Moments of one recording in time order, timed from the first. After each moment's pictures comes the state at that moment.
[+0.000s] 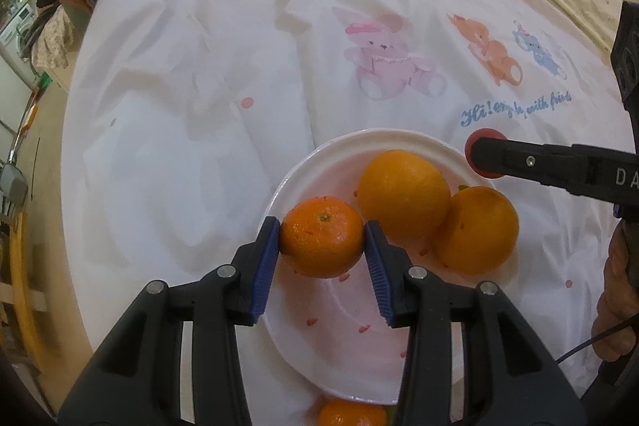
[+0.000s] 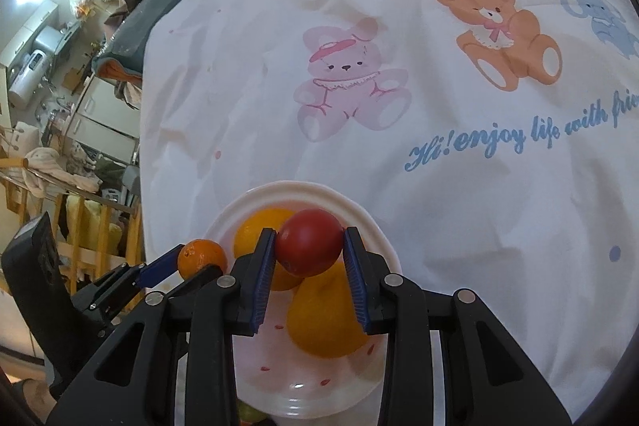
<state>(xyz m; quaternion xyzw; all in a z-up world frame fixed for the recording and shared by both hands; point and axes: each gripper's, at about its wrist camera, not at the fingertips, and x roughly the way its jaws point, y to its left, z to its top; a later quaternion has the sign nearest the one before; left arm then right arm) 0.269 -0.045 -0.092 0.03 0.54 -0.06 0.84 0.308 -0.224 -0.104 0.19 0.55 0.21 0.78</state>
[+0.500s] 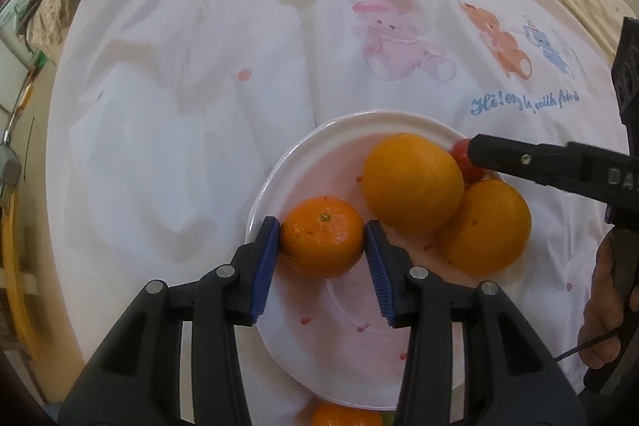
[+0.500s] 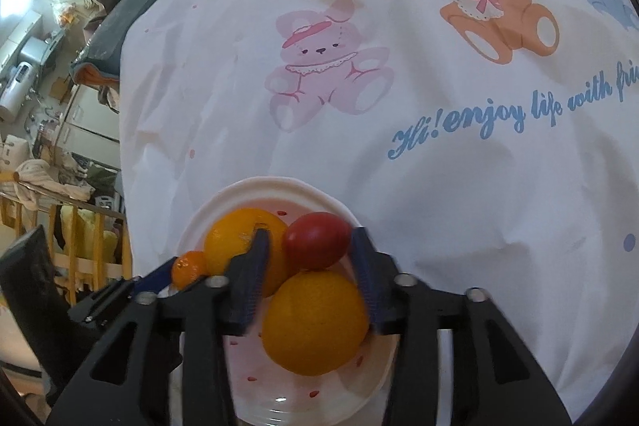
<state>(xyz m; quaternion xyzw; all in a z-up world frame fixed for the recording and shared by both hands) 0.273 -0.039 -0.105 0.01 0.56 -0.05 0.82 0.313 -0.227 -0.123 0.21 0.57 0.19 0.77</state>
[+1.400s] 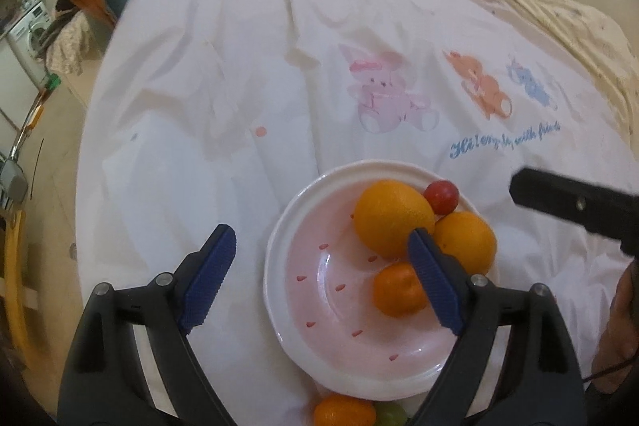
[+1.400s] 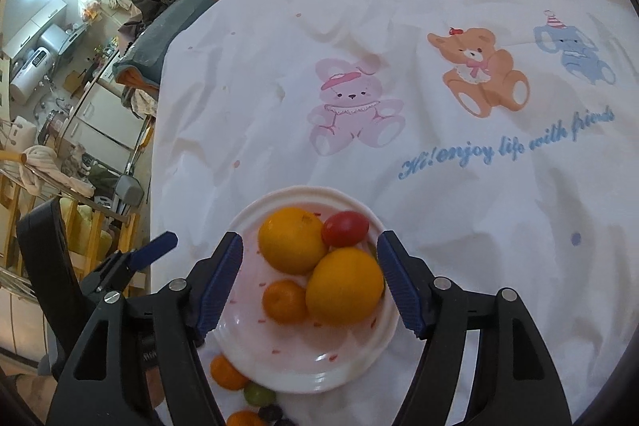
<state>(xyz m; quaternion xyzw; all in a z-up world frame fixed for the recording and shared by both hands) 0.253 -0.036 -0.060 0.00 0.49 -0.05 0.87 0.271 -0.227 -0.057 0.17 0.51 0.20 0.82</state>
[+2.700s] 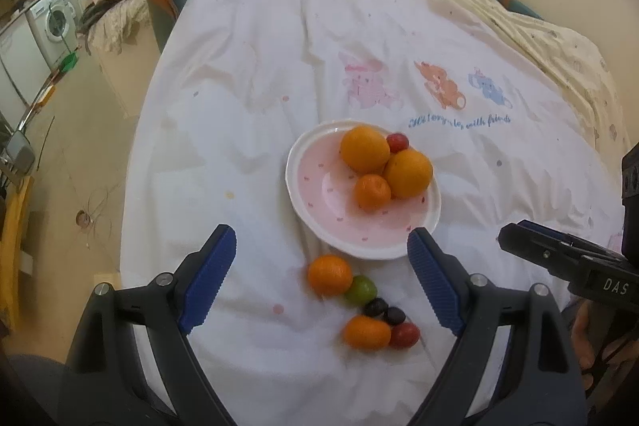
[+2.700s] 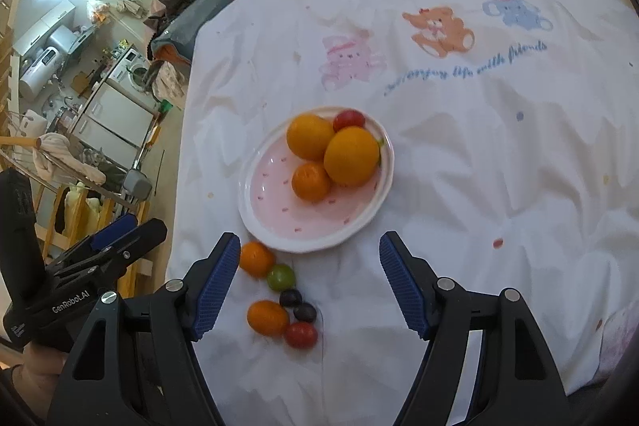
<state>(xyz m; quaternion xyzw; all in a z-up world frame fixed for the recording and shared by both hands) 0.121 -0.015 0.001 -0.03 0.48 -0.04 0.88 0.134 -0.243 -0.038 0.18 0.50 0.19 0.83</state>
